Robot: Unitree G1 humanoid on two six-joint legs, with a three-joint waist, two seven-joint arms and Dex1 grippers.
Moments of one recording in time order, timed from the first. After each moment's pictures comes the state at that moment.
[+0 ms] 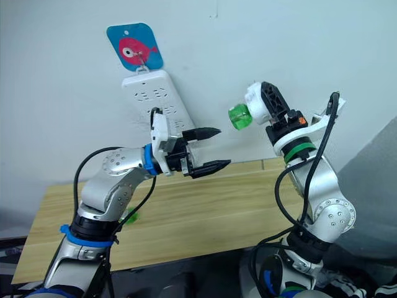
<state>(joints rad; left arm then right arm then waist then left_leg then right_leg) -0.62 0.38 -0.12 -0.12 -0.47 0.33 -0.91 -0.57 0.14 -0.47 -0.53 1.52 0.80 -0.54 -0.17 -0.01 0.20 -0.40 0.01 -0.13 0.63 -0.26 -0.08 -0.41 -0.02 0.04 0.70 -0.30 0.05</state>
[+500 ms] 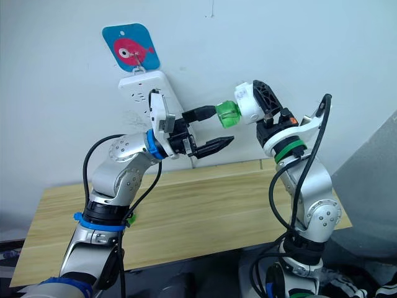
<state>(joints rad) -0.70 0.34 -0.08 -0.03 -0.47 0.28 -0.91 -0.51 0.05 -0.25 -0.53 1.65 0.55 -0.66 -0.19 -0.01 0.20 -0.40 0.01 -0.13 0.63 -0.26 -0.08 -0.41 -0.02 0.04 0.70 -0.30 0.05</state>
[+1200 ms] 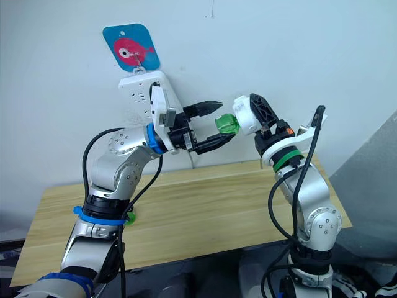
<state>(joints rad) -0.73 0.35 -0.08 0.00 -0.46 0.30 -0.94 -0.42 -0.04 -0.16 -0.55 1.68 0.44 -0.62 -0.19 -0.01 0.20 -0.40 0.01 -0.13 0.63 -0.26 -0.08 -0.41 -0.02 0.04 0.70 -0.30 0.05</state>
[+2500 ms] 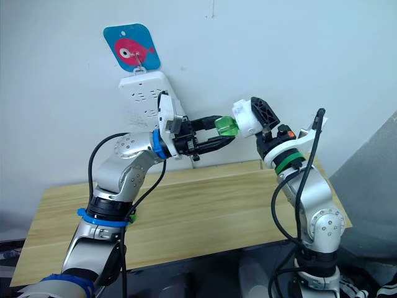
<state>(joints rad) -0.71 0.38 -0.08 0.03 -0.44 0.31 -0.98 -0.36 -0.18 -0.16 -0.56 1.74 0.41 -0.61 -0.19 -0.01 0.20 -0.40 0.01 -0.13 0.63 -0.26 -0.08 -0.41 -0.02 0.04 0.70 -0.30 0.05</state>
